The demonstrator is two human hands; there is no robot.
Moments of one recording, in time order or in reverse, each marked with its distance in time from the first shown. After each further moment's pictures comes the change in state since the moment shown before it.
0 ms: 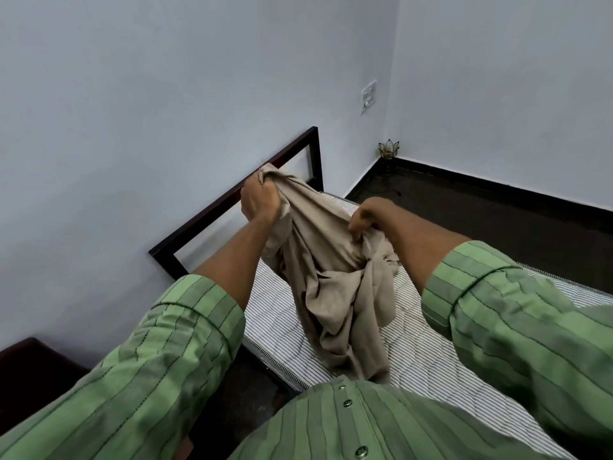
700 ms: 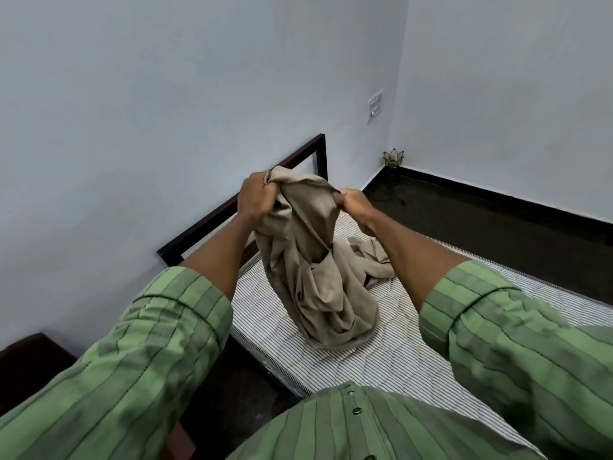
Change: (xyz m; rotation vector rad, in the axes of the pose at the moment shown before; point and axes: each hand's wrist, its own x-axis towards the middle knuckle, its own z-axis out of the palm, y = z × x) left_hand 0.026 -0.011 -0.043 0.145 -0.289 0.308; right_hand 0.009 -0.041 0.013 1.175 0.503 -0.432
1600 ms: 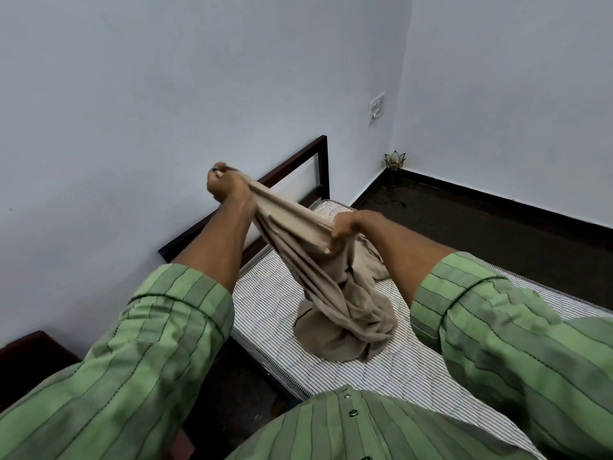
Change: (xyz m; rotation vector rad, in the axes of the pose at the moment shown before) left_hand 0.035 0.003 -0.018 -0.917 0.759 -0.638; right_hand 0.007 -0.002 0.012 -1.157 -0.374 0.037
